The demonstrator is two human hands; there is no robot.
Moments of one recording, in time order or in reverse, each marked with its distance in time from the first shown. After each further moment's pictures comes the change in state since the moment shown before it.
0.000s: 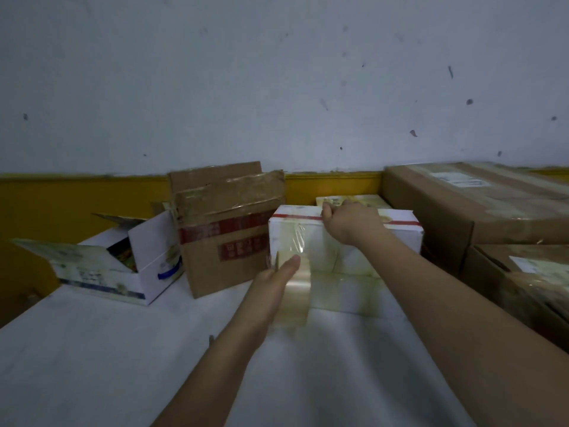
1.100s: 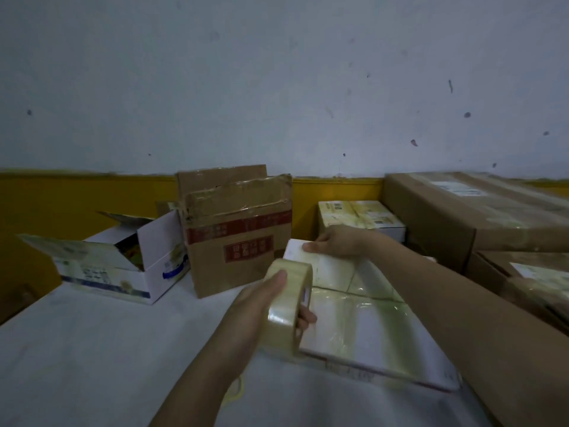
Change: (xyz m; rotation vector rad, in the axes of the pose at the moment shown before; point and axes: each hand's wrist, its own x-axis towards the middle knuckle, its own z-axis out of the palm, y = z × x) left_hand -0.069 0.016 -0.033 -0.235 -0.161 0.029; right_hand -0.013 -0.014 0.002 0.141 -0.429 -0.213
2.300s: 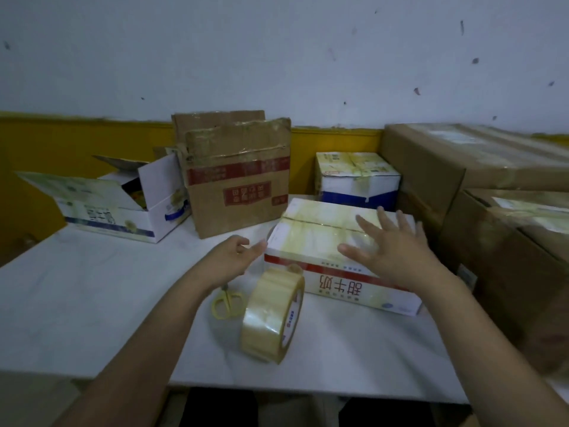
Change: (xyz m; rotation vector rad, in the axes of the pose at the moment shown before) left_hand 0.011 -0.035 -0.057 0.785 0.154 -0.154; right_hand -0.153 0.018 0.088 -0.132 0.186 0.258
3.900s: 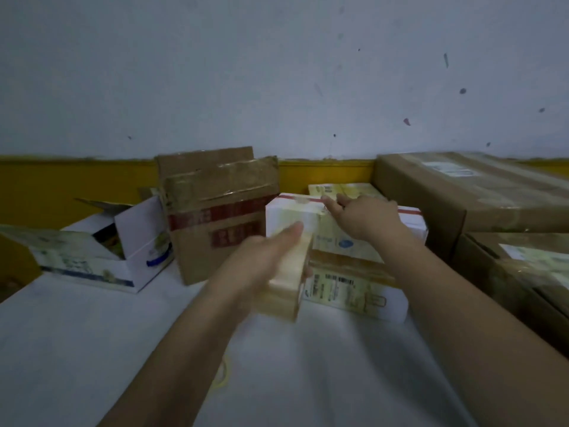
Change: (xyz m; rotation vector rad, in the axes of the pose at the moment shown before) left_hand 0.005 0.114 0.010 -0.411 -0.081 0.115; right_hand 0.117 -0.020 -0.082 -0.125 0.169 0.013
